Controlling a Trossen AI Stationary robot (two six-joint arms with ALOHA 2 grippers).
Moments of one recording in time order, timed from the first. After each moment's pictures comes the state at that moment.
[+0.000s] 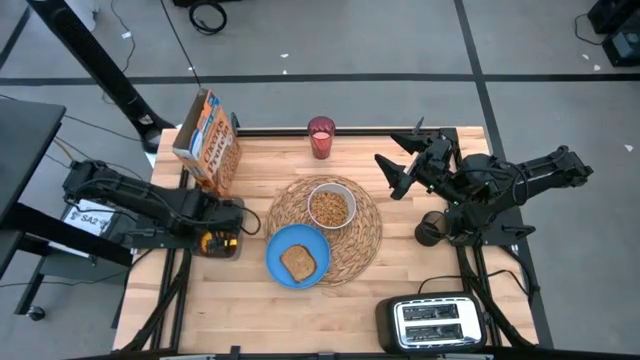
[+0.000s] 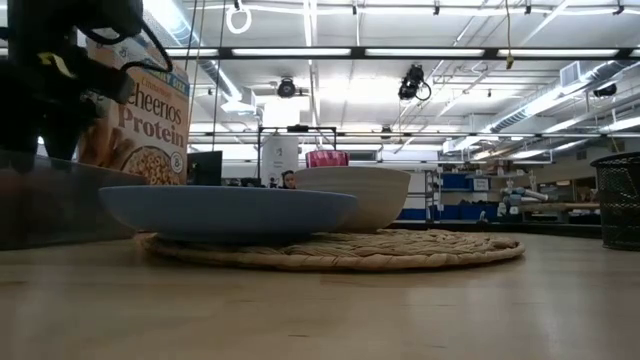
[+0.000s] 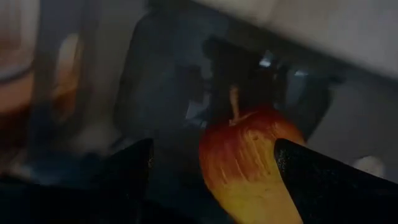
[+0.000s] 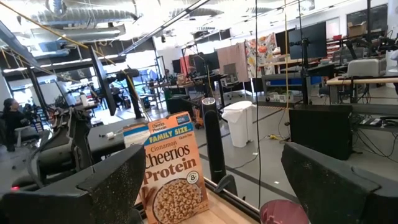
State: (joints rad) left arm -0.22 1.07 0.71 -1.19 -0.14 -0.49; right arm 0.25 0.96 0.92 0.27 0.84 0.03
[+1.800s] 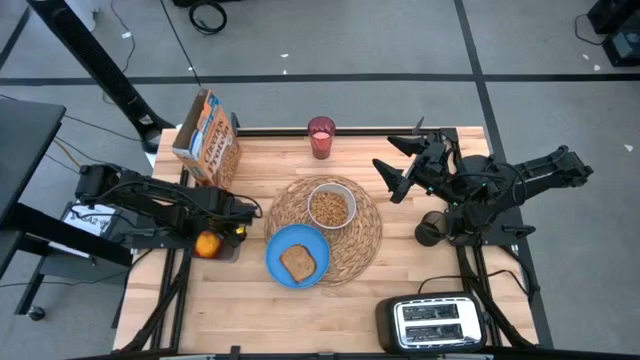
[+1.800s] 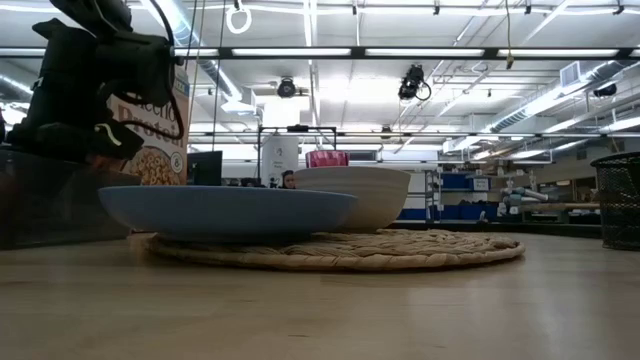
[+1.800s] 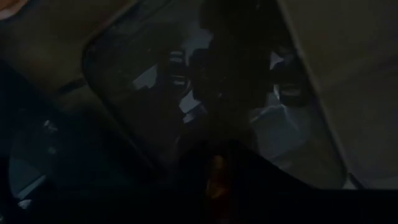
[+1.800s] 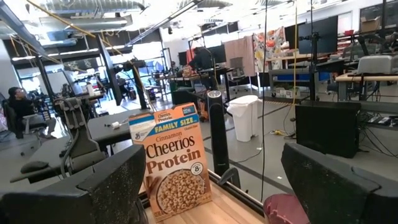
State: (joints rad) left arm -0.03 1.26 0.61 -1.03 0.00 -0.96; right arm 0.25 0.96 0.92 0.22 0.81 0.05
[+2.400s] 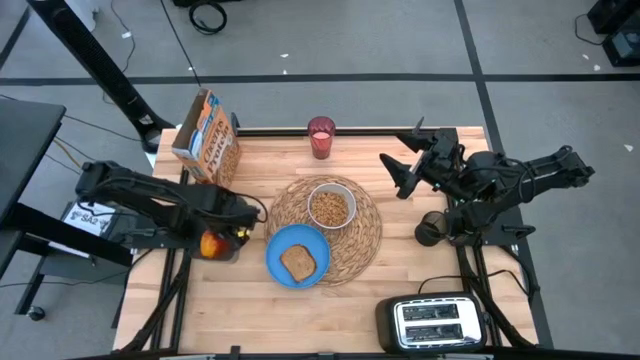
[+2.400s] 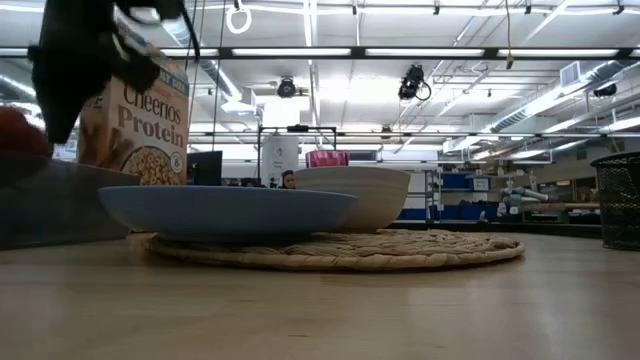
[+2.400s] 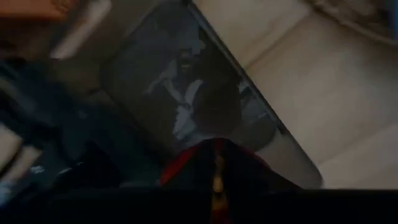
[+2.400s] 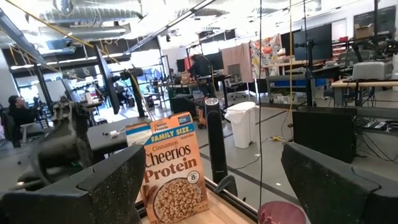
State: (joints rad) left arm -0.16 1.26 0.93 -1.30 -0.03 -0.95; right arm 0.25 0.92 0.92 0.22 0.82 0.02
